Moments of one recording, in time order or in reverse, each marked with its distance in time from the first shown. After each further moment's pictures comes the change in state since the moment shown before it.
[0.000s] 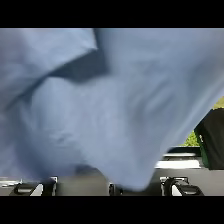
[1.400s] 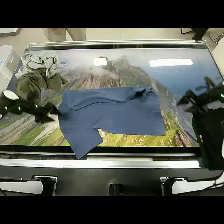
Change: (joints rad) left arm 0.264 -0.876 -0.483 0.207 -0.587 -0.114; right arm -0.354 -0.769 -0.395 0.174 0.480 0.092
